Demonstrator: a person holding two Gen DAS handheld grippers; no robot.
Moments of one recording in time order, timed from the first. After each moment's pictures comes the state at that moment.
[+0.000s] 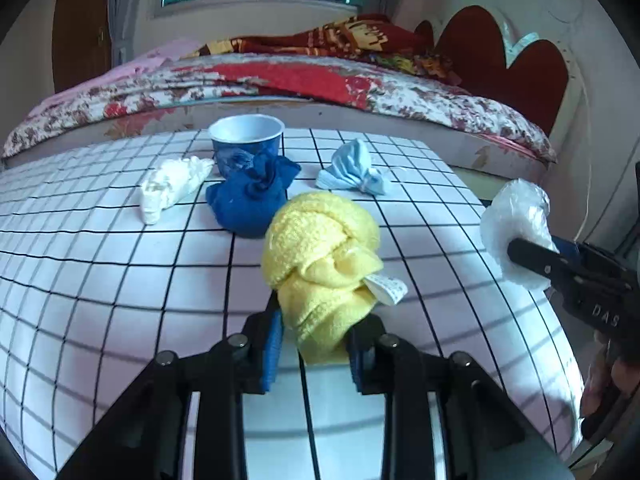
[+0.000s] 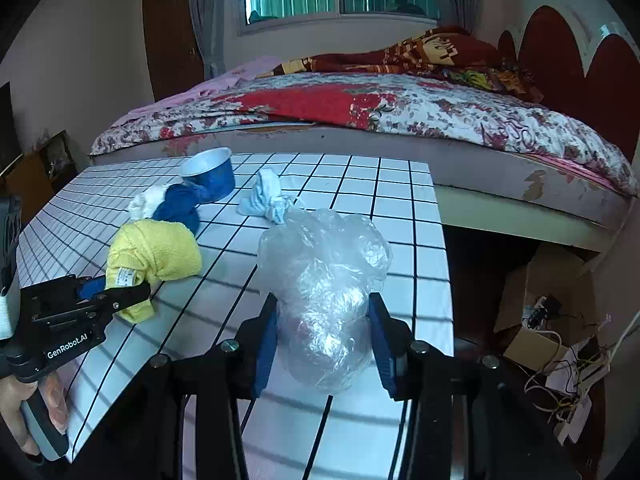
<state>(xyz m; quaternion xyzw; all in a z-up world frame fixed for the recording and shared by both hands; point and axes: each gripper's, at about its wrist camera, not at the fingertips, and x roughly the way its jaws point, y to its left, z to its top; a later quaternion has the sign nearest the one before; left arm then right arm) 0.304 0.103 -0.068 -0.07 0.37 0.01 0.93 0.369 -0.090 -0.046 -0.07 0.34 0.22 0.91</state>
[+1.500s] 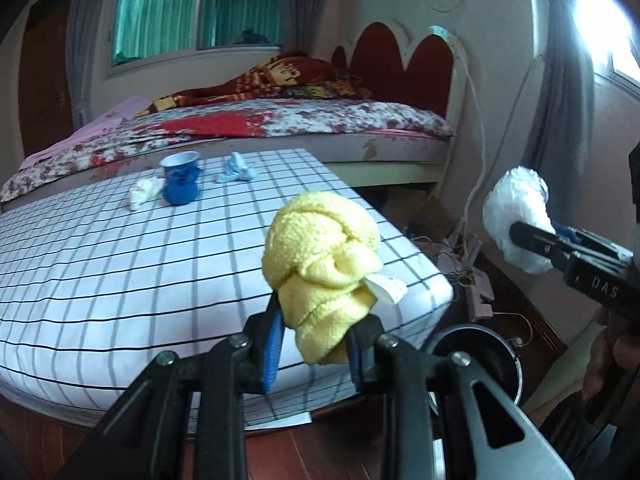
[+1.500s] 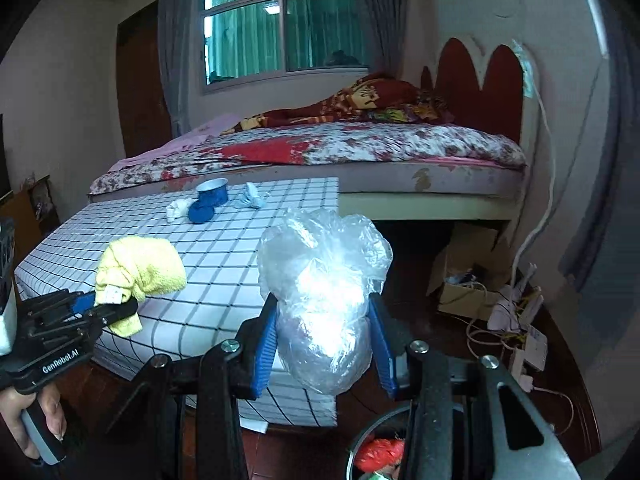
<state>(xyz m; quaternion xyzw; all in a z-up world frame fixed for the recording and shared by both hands) 0.117 -0.001 -0.036 -0.01 0.30 -0.09 0.95 0.126 -0.226 -0.015 -0.01 0.26 0.13 0.96</state>
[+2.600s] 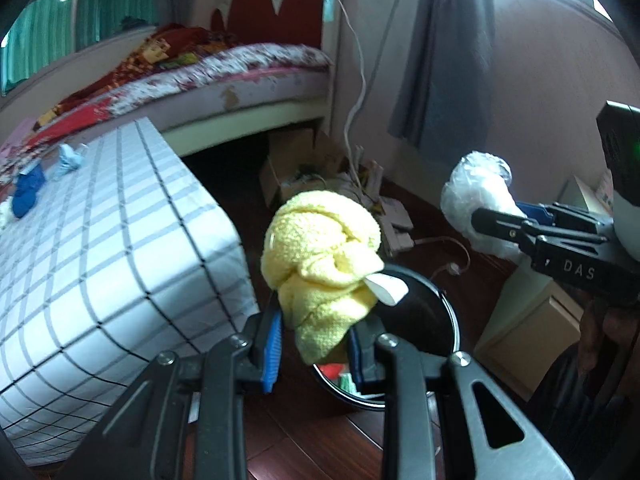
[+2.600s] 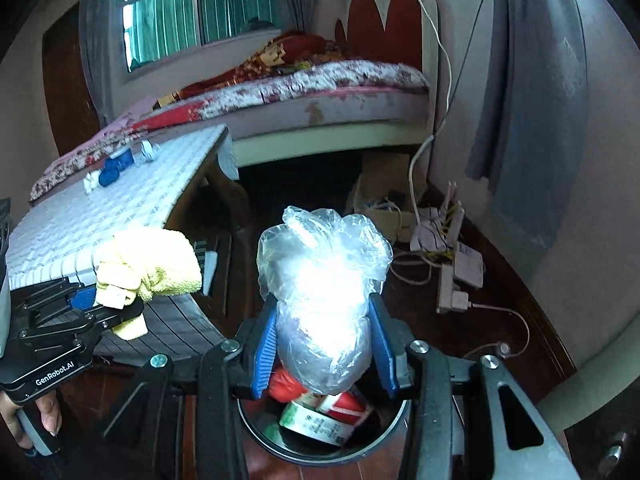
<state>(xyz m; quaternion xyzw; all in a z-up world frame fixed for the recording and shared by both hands) 0.105 -0.164 -0.092 0.07 0.36 -0.25 0.90 0.081 -0.369 -0.090 0.03 0.35 0.02 0.94</state>
